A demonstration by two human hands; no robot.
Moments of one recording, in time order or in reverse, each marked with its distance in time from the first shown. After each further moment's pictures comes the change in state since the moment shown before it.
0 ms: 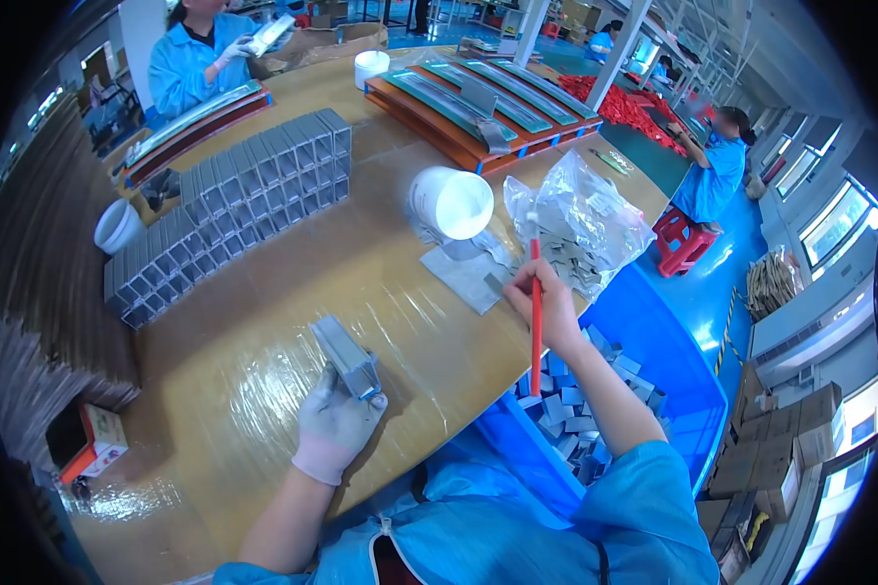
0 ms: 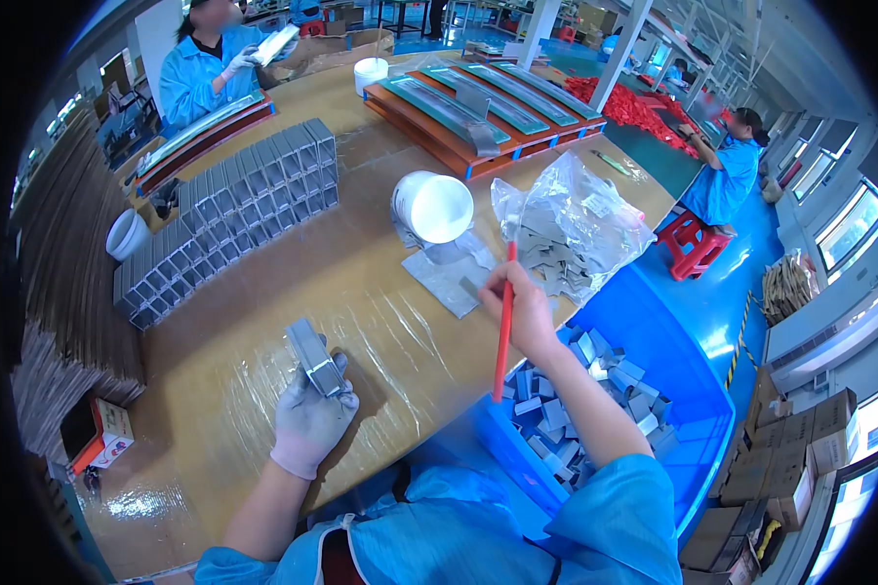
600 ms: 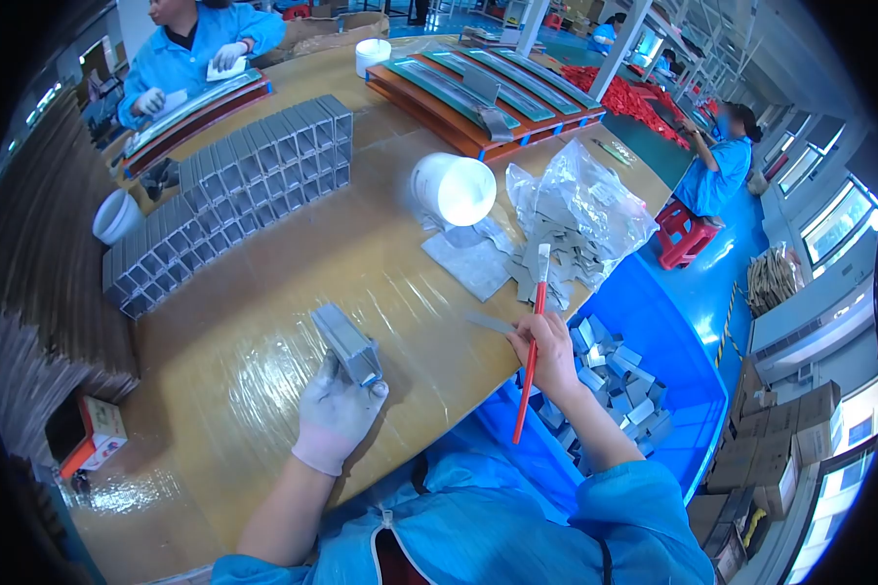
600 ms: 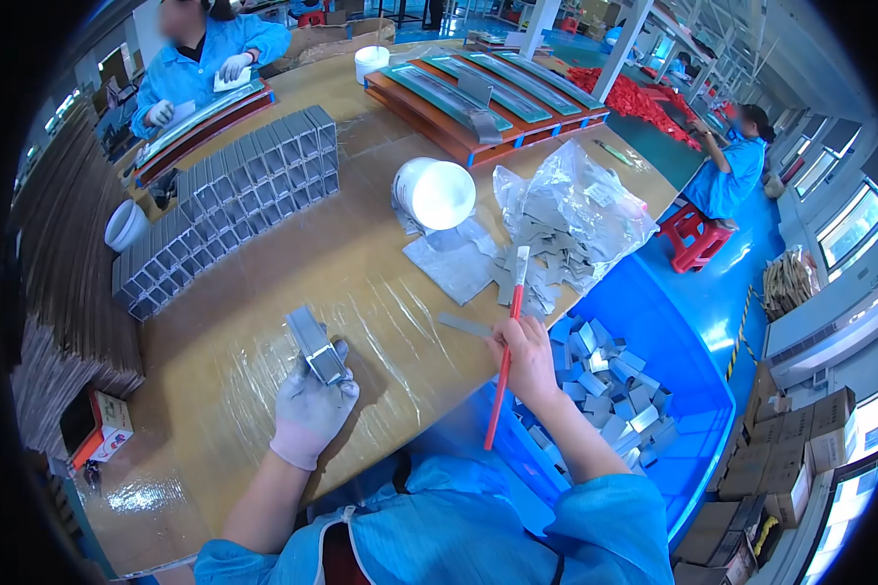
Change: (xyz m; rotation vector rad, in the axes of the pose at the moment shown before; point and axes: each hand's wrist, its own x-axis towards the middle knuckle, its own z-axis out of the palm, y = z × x) left_hand 0.000 0.000 -0.002 0.080 -0.022 0.025; right_hand -0.069 0.021 0.018 -0.261 0.112 -0.310
